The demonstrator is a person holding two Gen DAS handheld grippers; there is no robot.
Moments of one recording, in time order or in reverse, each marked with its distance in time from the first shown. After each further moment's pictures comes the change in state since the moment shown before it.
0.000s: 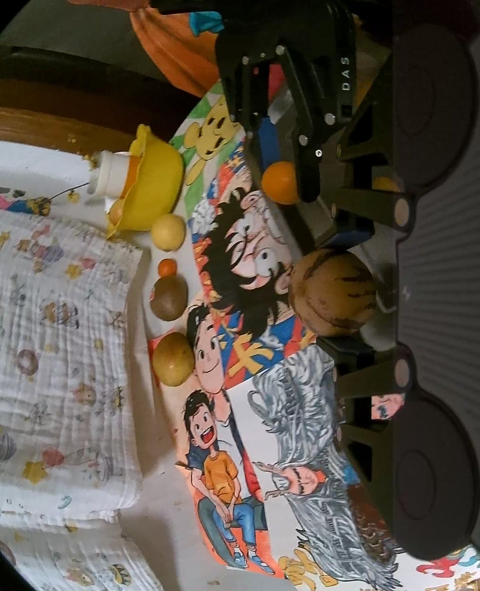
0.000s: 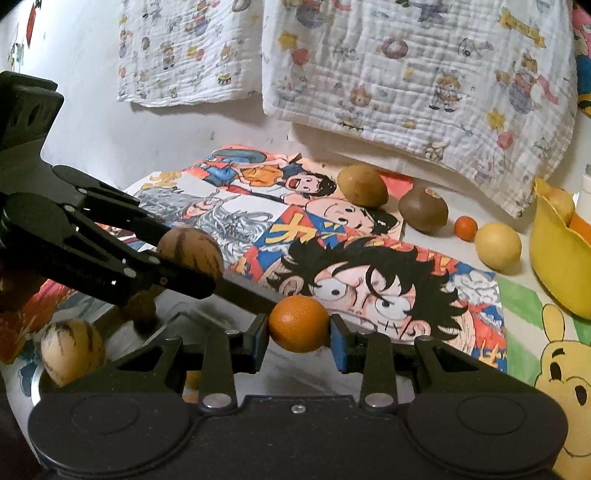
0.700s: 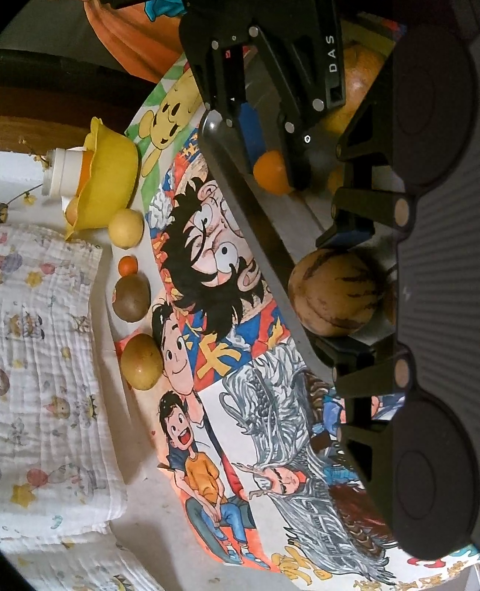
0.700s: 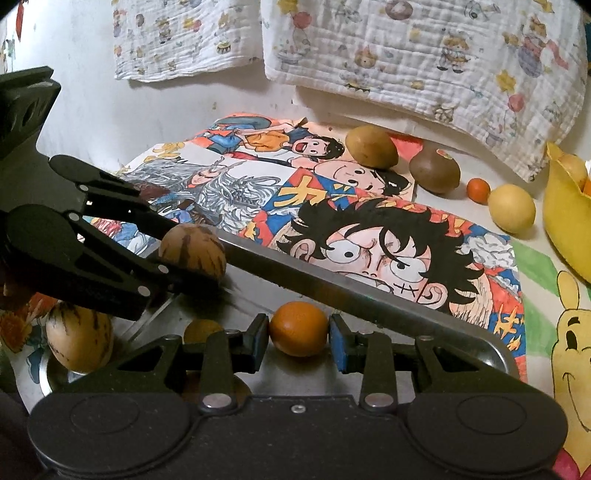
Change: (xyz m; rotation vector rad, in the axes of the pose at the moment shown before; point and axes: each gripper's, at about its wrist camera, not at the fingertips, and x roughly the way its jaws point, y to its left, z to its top) left arm 0.015 -0.014 -0.006 0.060 0.109 0.071; right arm 0.009 0.001 -0.005 0.035 0.108 0.033
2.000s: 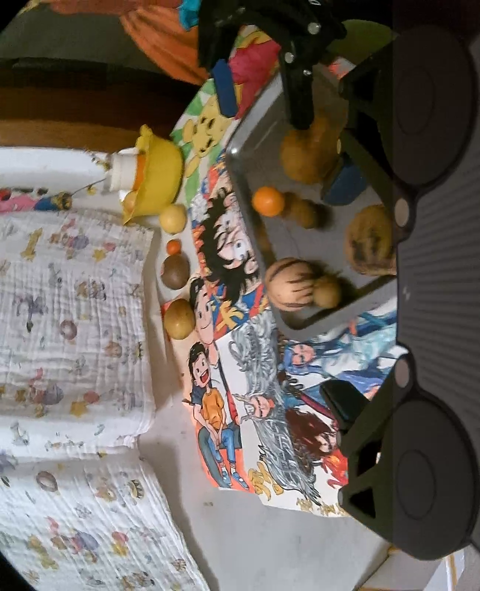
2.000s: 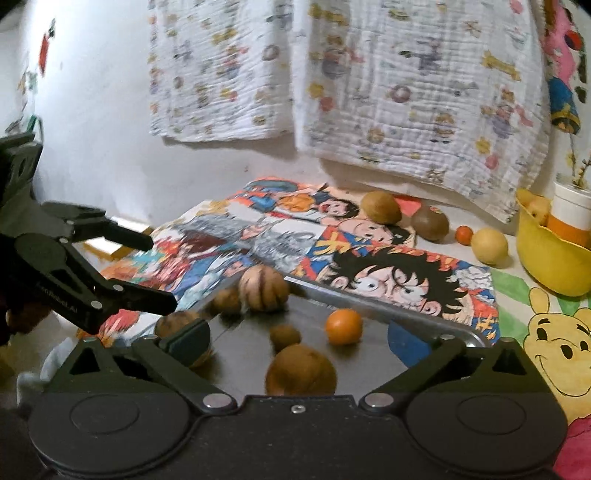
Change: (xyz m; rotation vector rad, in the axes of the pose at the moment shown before) left arm -0.114 -0.016 -0.059 -0.053 -0.158 0.093; right arm -0.100 0.045 -0.030 -0.007 -0.197 0.016
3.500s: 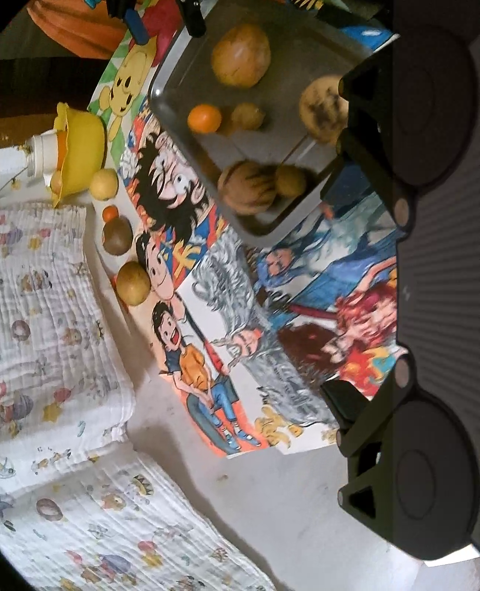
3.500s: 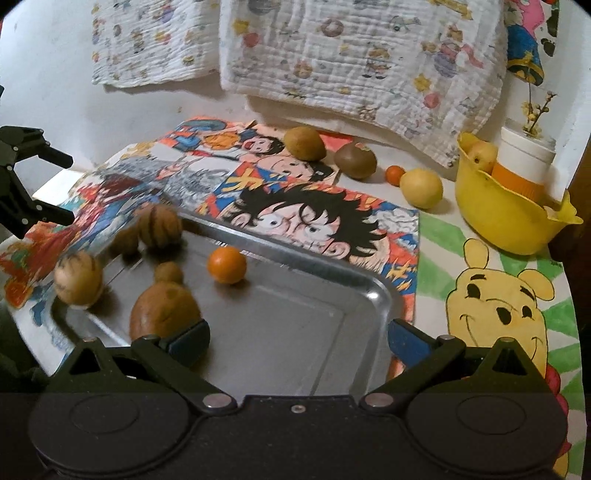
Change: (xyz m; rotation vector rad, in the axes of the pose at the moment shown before) left arm 0.037 0.055 0.026 0.227 0.190 0.115; right arm 0.016 -0.078 -0.006 0.016 0.191 -0.149
